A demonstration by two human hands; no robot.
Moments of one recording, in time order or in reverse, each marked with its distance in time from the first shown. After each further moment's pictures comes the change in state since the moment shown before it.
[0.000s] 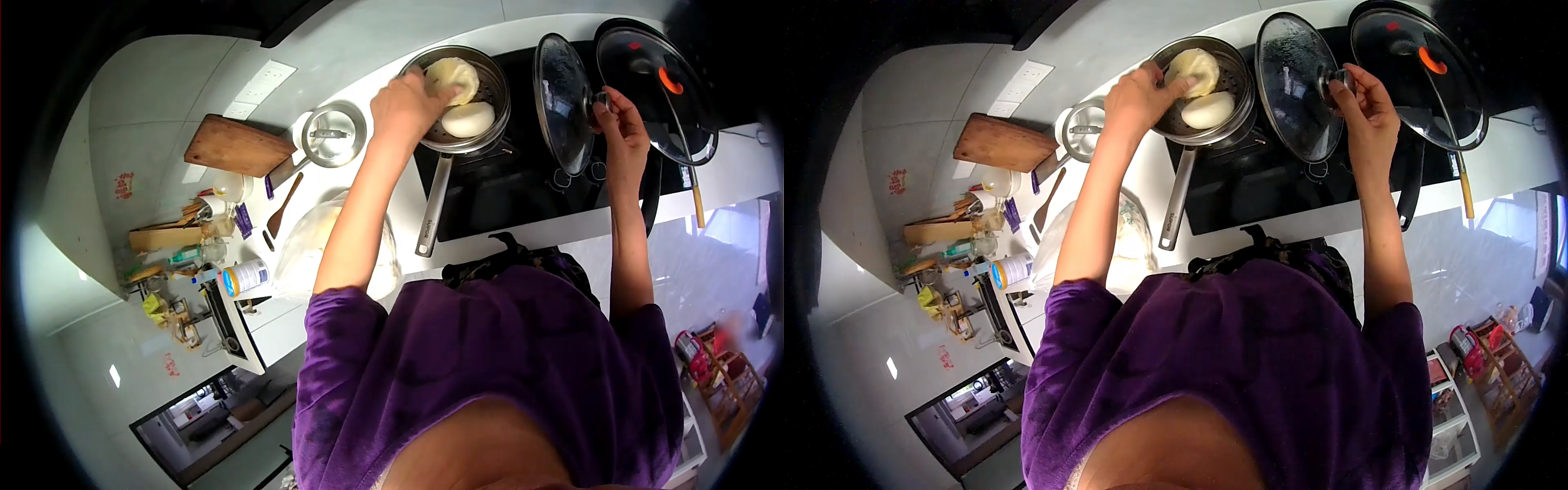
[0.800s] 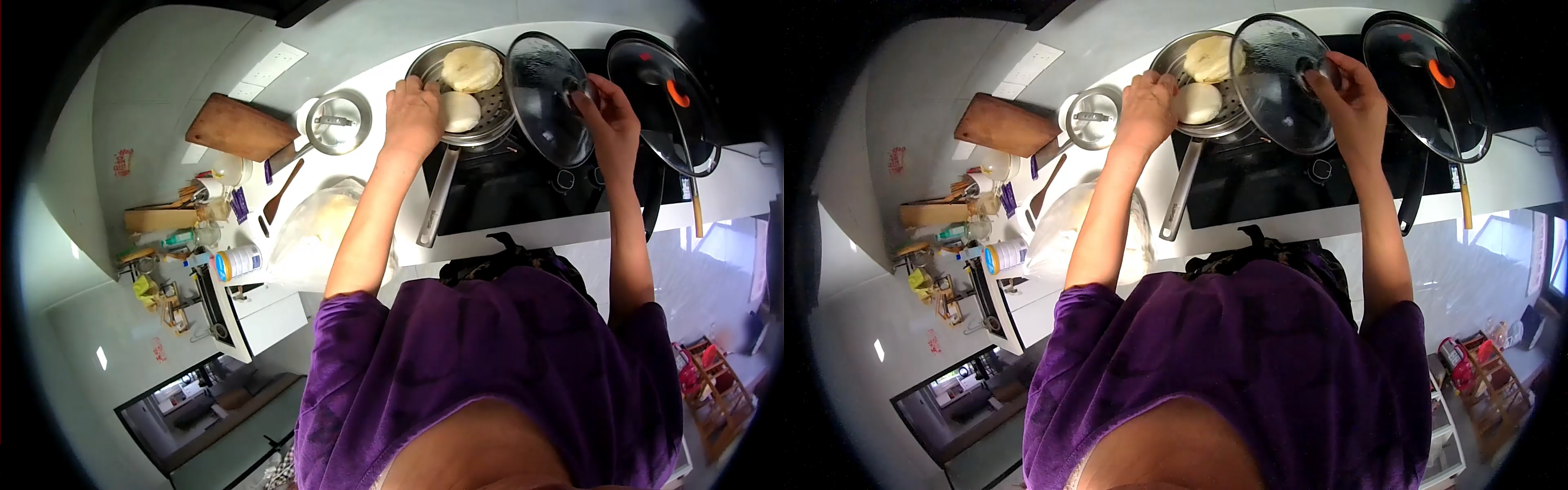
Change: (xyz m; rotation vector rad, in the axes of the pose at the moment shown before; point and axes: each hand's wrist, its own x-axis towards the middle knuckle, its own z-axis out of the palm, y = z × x) left_hand -0.030 -0.023 0.028 0.081 0.211 0.227; right_hand 0.011 0.001 0.031 -0.032 -0.147 -0.101
